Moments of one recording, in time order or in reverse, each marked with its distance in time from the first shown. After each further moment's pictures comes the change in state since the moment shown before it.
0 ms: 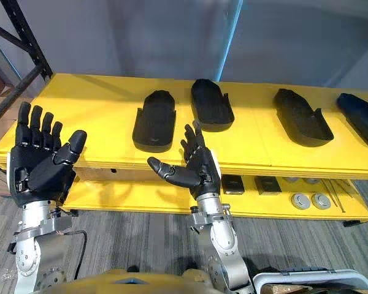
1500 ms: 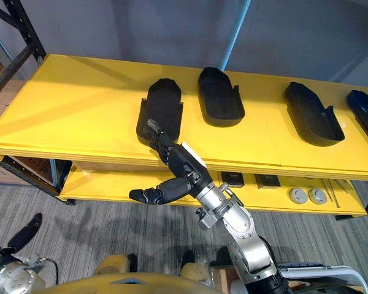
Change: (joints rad) left arm -0.043 0.003 0.416 0.862 0.241 0.118 0.362; right arm -0.129 -0.245 -0.030 -0.036 0.008 0.096 0.433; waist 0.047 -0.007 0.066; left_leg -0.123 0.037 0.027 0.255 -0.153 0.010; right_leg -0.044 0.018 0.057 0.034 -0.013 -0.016
